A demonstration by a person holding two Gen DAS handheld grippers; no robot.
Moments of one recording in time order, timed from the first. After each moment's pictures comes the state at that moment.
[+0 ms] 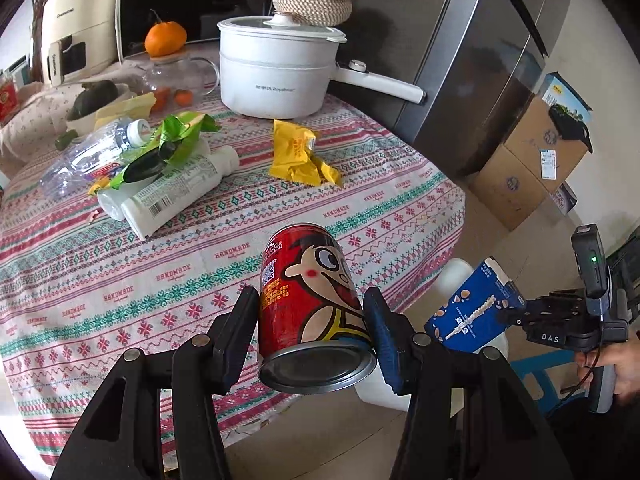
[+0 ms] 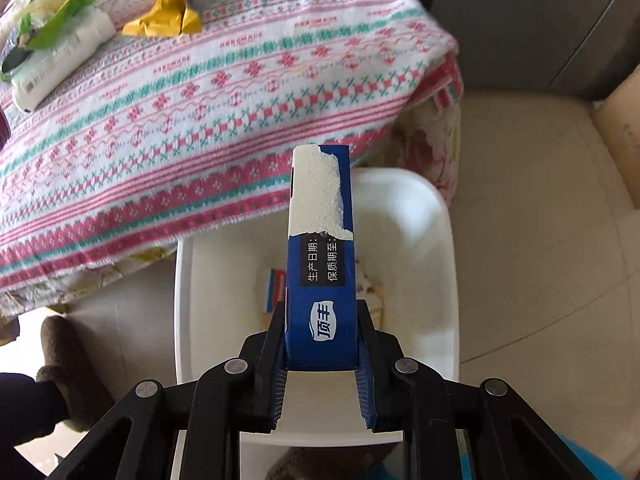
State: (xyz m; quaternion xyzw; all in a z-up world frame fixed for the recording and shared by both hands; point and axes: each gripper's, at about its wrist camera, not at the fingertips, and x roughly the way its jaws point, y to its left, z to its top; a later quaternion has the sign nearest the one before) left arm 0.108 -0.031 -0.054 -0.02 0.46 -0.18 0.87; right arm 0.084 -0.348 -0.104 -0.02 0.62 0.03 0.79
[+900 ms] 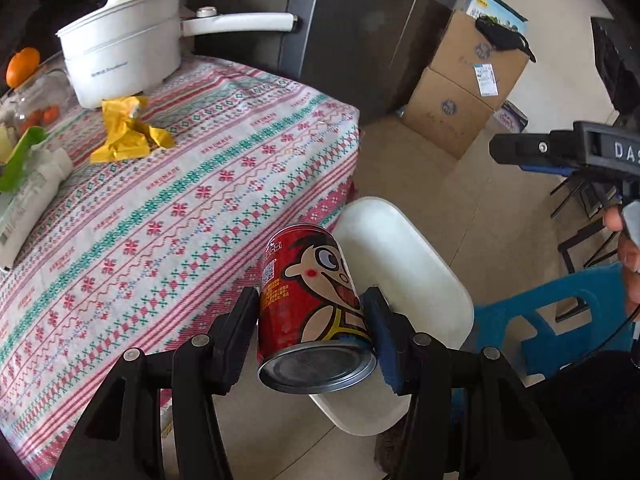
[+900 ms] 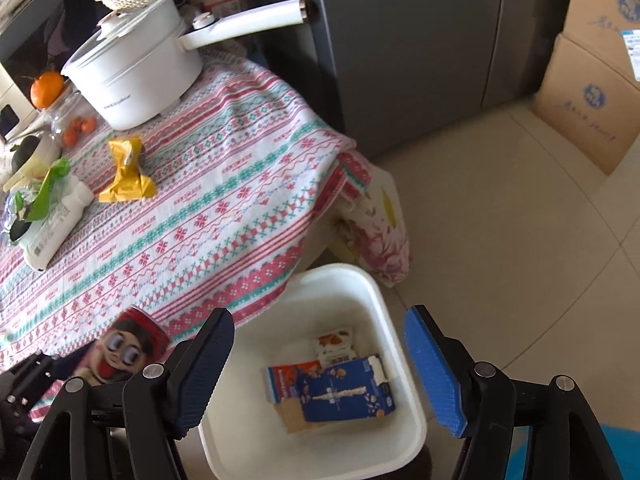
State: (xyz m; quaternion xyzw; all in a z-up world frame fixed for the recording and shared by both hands) left arm 0.083 -0.185 -0.116 0.07 0.49 -0.30 0.82; right arm 0.077 -0.411 -0.031 0.10 0.50 -0.06 0.86
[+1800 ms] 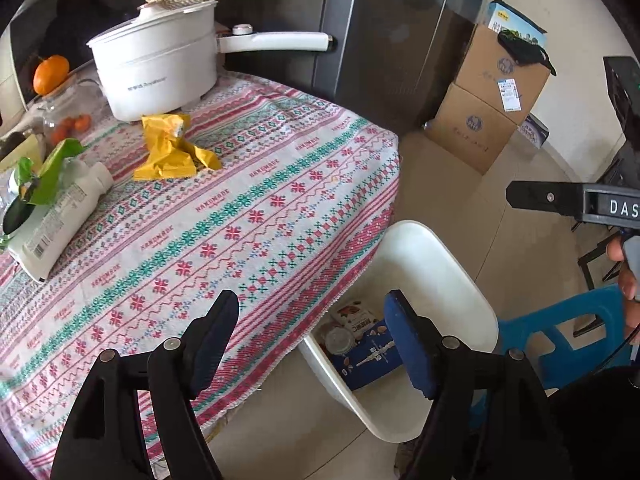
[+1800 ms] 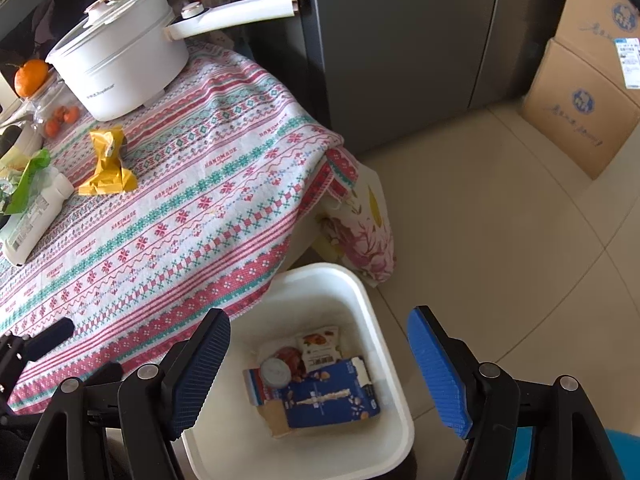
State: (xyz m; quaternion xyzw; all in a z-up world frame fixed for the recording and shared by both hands) left arm 0.108 -0.151 -0.094 0.07 0.47 -0.26 0.84; right arm 0.083 -0.405 -0.039 0.08 0.51 -0.08 0.85
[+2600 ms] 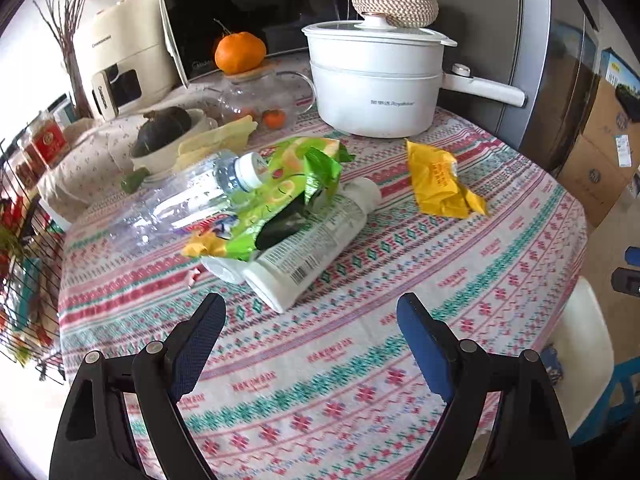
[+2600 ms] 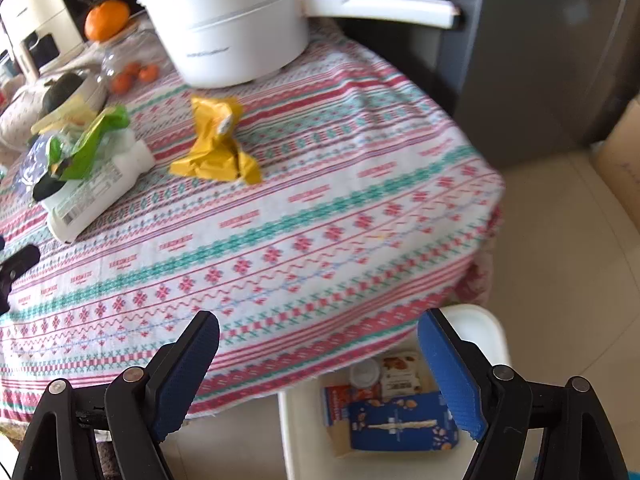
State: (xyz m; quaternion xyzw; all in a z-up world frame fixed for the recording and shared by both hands) left arm 0.202 0.041 -0.083 0.09 0.43 -0.06 0.90; right arm 0.145 -0.272 -0.056 0.02 0.52 0.00 0.85
